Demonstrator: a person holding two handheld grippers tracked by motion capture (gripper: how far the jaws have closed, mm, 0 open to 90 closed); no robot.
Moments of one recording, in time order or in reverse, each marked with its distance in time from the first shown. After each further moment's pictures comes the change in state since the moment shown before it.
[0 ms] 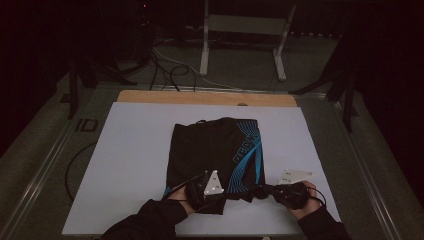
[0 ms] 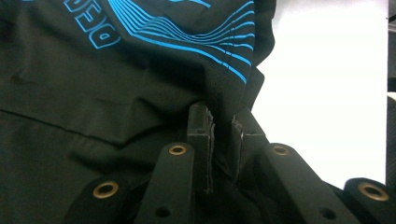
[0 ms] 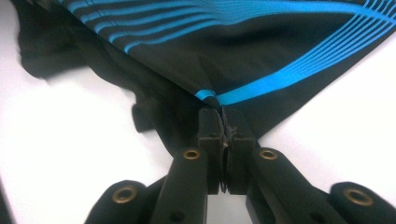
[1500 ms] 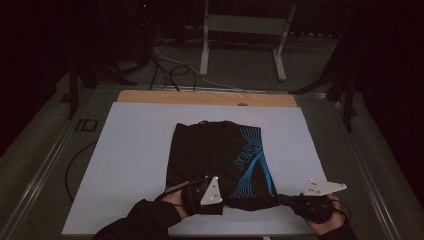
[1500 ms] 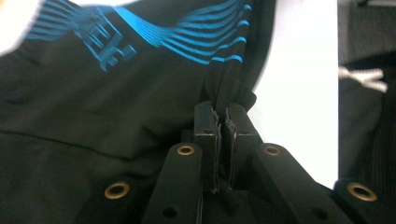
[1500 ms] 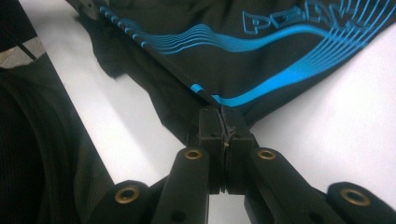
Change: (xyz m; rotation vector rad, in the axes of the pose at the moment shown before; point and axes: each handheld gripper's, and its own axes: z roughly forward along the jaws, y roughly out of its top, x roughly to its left) left arm -0.015 0.005 -0.024 0.027 -0.023 0.159; right arm 0.008 -0.022 -0.056 -0.094 0.087 0.063
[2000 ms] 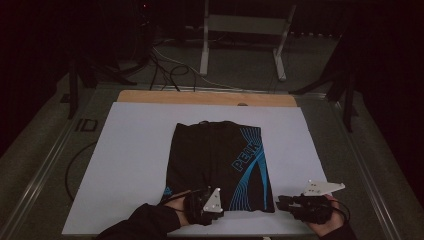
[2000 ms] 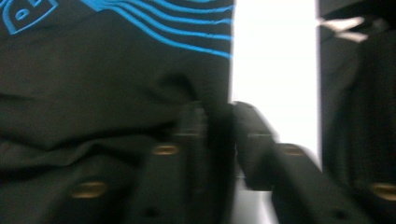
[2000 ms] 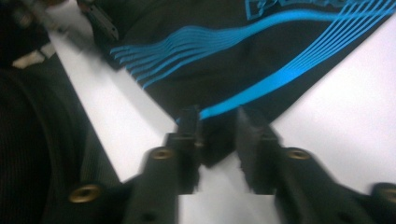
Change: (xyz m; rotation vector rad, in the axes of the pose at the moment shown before) left arm -0.010 -0.018 0.024 0.051 -0.135 -0.009; right arm -0.012 -0.016 0.006 0.014 0.060 0.054
